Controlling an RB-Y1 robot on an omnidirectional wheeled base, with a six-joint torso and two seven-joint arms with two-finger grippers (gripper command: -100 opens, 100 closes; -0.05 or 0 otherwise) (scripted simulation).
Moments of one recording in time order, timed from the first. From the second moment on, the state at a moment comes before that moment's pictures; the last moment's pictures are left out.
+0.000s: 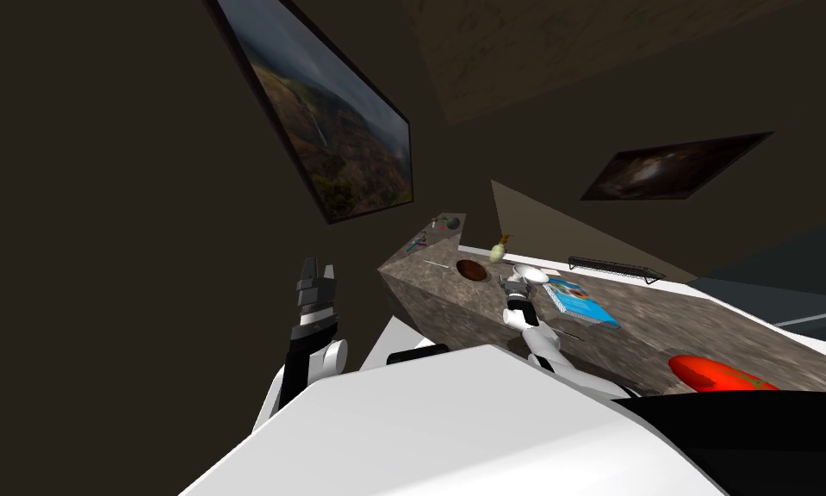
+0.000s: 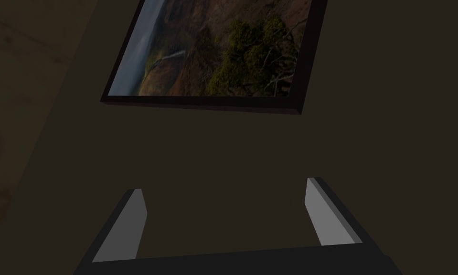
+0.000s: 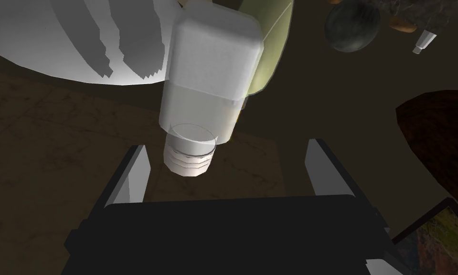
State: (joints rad) left arm 0.46 -0.03 0.02 -2.28 -0.09 -0.42 -0.05; right arm -0.08 -0.38 -0.55 -0.79 -0.20 -0.55 1.76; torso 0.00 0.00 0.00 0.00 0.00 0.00
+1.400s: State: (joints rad) left arm 0.47 -0.03 0.02 -2.28 -0.09 -0.42 -0.05; right arm -0.07 -0.33 -0.51 -0.86 0.00 -0.57 1.61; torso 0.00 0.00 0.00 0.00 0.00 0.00
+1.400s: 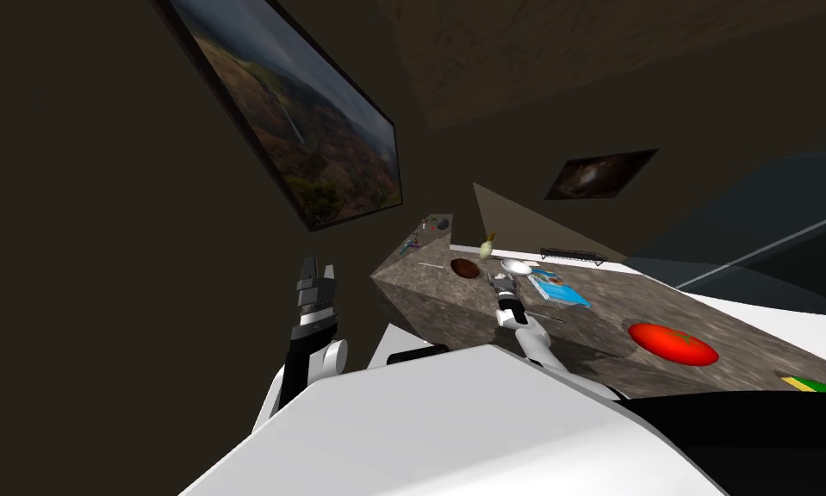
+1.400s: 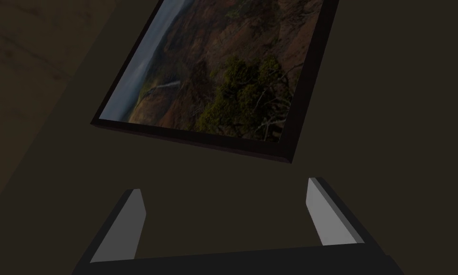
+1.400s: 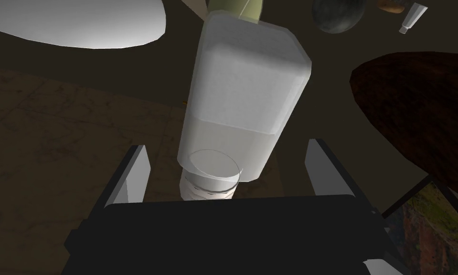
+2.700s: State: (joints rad) left arm 0.46 -0.03 0.02 -2.28 -0.09 -0.42 -0.05; right arm -0.11 -0.38 -0.46 -0.80 0.05 -0.60 1.54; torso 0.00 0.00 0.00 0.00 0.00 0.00
